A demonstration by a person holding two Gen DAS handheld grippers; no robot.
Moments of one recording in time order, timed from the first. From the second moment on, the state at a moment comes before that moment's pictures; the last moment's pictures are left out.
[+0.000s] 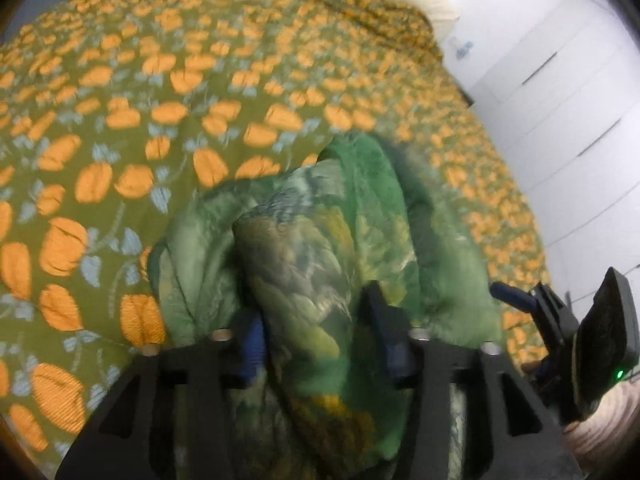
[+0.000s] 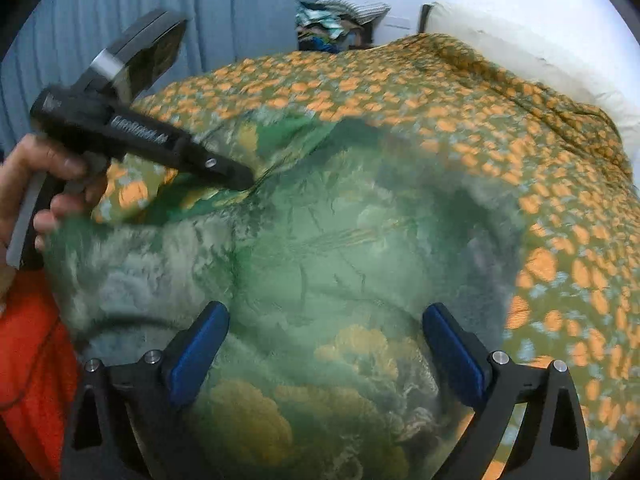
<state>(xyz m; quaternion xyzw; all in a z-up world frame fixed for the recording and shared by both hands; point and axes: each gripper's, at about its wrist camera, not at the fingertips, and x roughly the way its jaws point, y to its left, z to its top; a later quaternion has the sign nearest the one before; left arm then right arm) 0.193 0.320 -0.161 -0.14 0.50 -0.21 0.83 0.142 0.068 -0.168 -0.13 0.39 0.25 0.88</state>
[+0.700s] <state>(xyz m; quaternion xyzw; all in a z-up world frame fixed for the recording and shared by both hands) 0.109 0.313 -0.126 -0.08 0.47 -0.15 0.86 0.075 0.056 -0.128 -0.16 0.40 0.16 0.89</state>
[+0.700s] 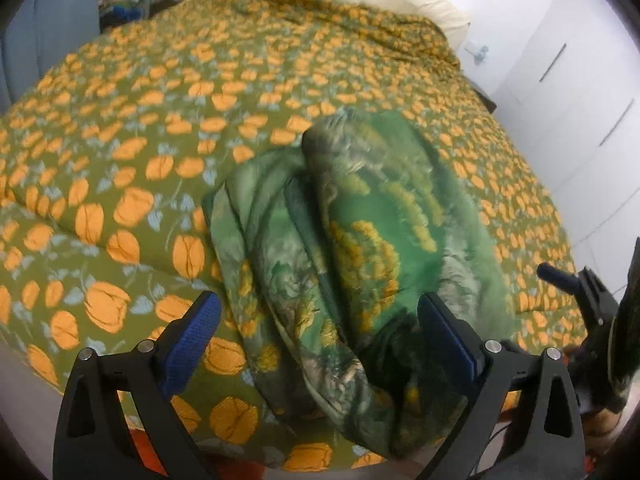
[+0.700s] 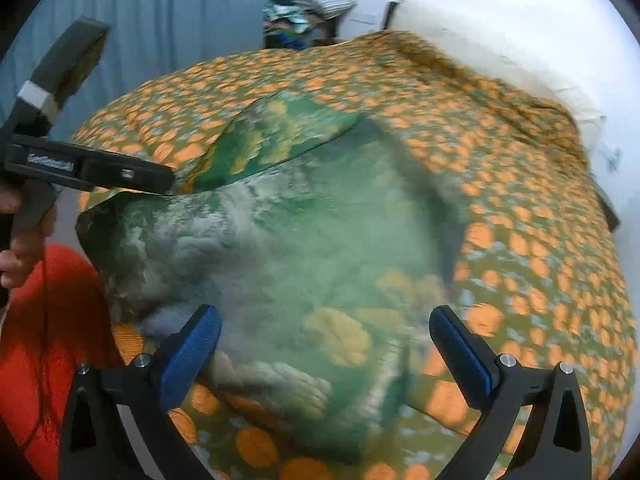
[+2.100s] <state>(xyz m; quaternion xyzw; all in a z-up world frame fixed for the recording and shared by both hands) 0.087 0.272 -0.089 0.03 0.43 -0.04 0.90 0.081 -0.015 -0.099 -0.15 0.41 0.06 0.90</state>
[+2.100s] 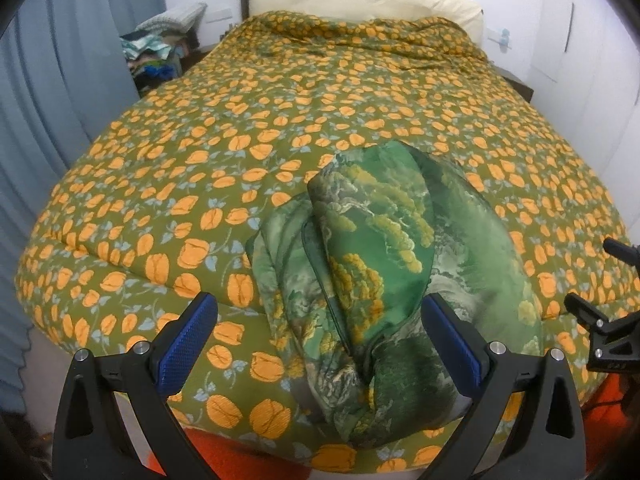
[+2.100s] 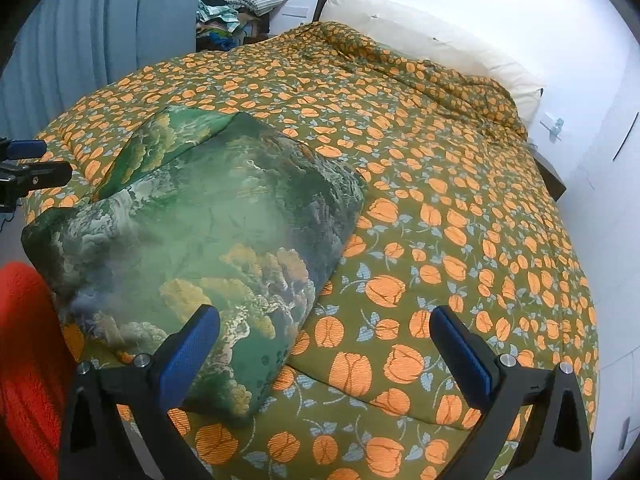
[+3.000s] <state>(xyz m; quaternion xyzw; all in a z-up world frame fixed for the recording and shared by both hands) 0.086 0.273 -0.095 0.02 0.44 -0.04 0.90 0.080 -0.027 -0.092 -0.13 0.41 0.04 0.90</state>
